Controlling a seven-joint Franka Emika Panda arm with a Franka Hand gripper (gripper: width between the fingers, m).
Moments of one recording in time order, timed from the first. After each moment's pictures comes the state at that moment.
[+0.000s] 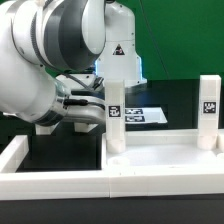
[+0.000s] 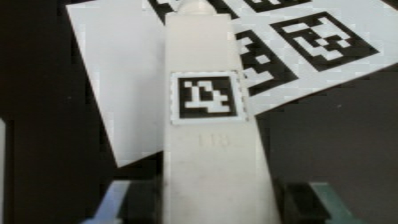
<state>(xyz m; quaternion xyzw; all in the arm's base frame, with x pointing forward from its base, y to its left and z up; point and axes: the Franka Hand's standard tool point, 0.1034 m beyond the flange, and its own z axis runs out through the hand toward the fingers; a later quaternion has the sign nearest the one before) 0.408 -0.113 0.011 -0.85 0.20 0.46 0.15</state>
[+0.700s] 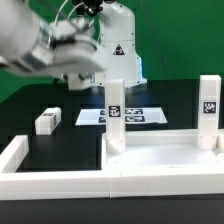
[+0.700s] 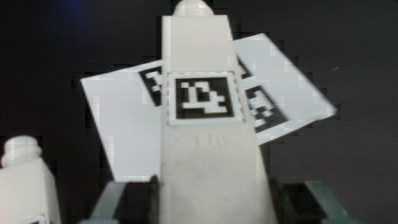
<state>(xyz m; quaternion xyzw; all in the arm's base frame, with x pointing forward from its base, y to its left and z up) 0.429 -0.111 0.128 -0.86 0.21 0.43 0.17</state>
